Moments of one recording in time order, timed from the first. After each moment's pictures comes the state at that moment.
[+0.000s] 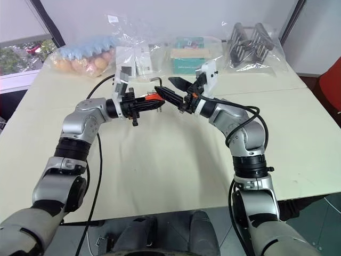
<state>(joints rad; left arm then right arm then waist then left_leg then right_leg) -0.86 0.35 -0.01 0.47 -0.42 0.35 -1.23 -0.72 -0.29 -0.05 -0.03 0.61 0.63 0.69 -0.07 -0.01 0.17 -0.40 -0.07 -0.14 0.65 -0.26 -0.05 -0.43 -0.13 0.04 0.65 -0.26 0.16</state>
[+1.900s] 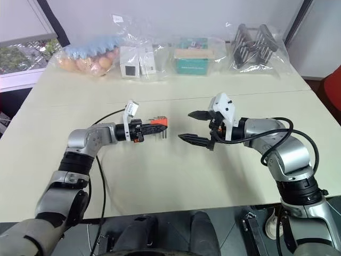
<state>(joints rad) -0.72 0.30 0.03 0.43 -0.53 0.91 -0.98 -0.47 -0.72 0.03 -0.29 0.56 0.66 0.95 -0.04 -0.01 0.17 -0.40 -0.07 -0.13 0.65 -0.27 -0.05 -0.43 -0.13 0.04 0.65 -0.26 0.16</state>
